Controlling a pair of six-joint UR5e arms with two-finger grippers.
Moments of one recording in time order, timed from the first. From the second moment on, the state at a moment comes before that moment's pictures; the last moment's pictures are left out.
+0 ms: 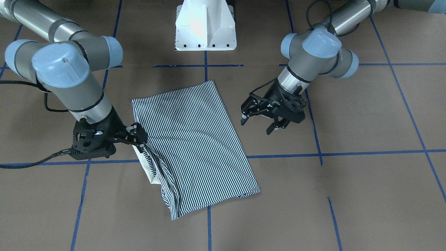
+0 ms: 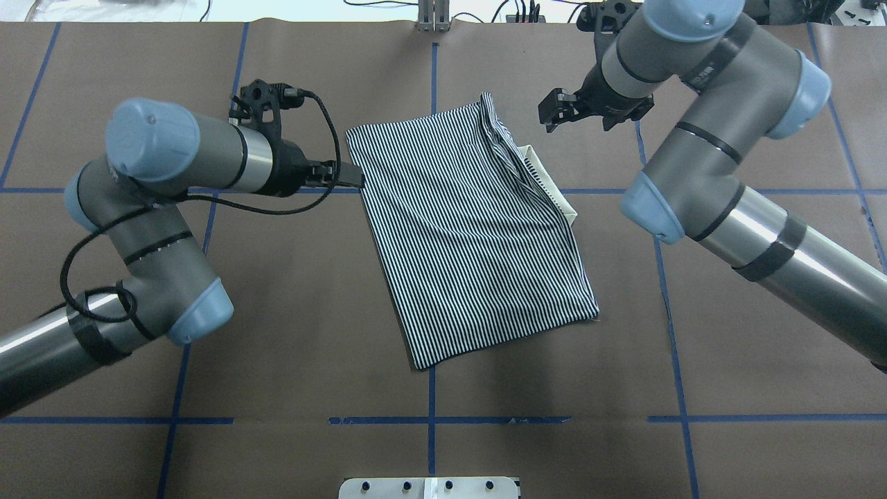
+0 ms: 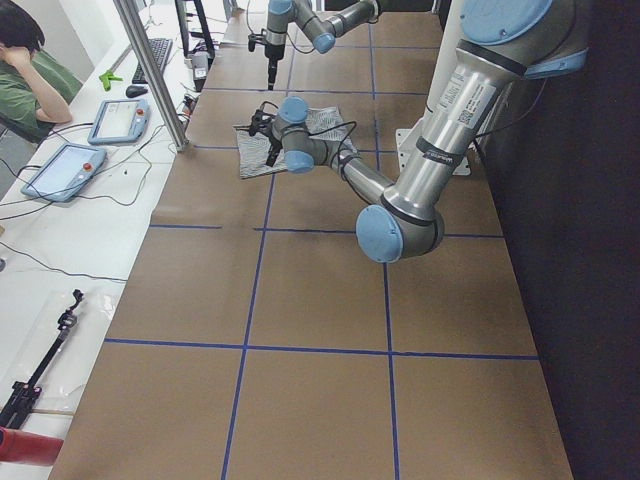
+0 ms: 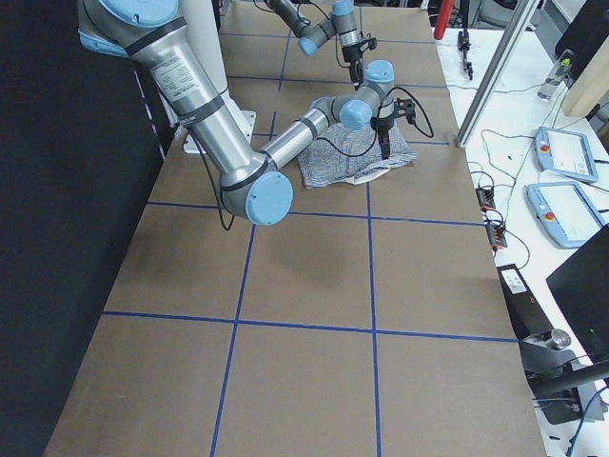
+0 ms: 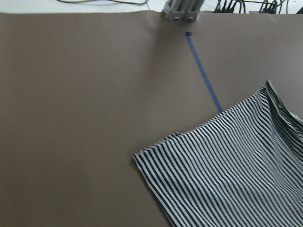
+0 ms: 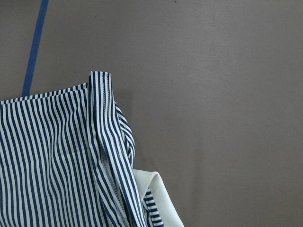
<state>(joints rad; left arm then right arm) -0.65 -2.07 -1.64 -2.26 -1.86 -1.19 0.89 -1.00 1.63 -1.37 2.03 0.91</state>
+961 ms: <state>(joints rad) -0.27 -2.07 -1.73 -2.09 -1.60 -1.74 0.91 -1.12 1.76 -1.34 2.06 0.93</state>
